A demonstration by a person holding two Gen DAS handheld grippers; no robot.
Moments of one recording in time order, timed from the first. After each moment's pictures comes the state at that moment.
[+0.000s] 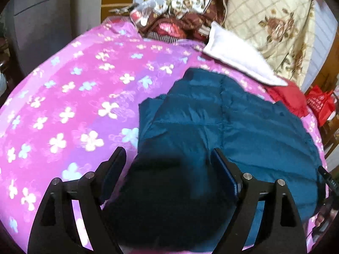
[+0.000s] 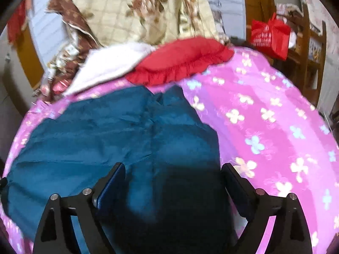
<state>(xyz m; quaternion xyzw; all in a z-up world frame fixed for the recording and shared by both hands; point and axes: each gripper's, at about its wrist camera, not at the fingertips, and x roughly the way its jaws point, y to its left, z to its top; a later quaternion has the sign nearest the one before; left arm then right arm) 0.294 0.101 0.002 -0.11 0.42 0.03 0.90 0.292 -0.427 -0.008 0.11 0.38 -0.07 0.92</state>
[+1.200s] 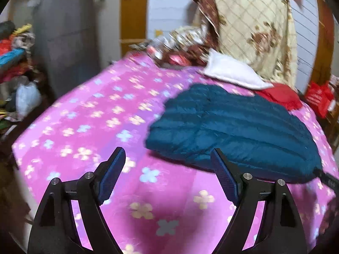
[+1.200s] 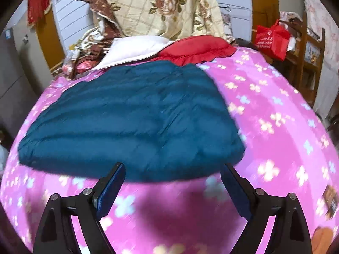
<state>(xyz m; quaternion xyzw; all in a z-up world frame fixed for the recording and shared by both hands) 0.092 0.064 0.058 -0.05 0.31 0.11 0.94 0.143 -0.344 -0.006 0.09 0.39 -0.04 0.91</state>
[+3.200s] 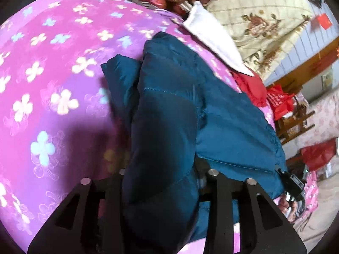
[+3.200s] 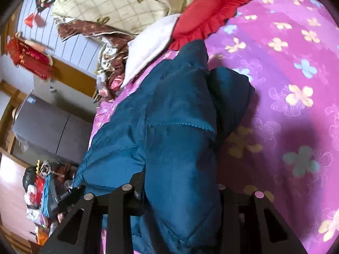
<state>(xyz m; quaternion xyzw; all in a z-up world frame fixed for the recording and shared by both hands) 0.296 0.141 -0.024 -0.24 0.50 -0.12 0.82 0.277 -0.437 -0.061 0.35 0.42 0.15 0.82</state>
